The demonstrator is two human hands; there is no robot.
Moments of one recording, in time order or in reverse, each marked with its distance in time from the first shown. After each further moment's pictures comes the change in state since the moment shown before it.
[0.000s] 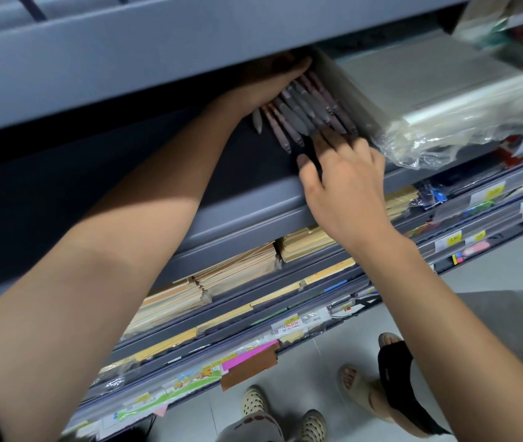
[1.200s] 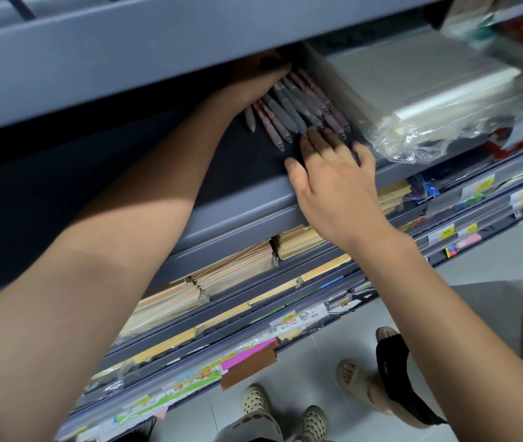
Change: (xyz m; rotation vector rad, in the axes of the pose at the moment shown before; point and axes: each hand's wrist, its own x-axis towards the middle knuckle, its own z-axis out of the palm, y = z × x) left_hand -0.004 -0.012 -0.008 -0.286 -0.086 -0.153; right_hand -0.003 -0.002 -0.003 -0.088 -0.188 -0.013
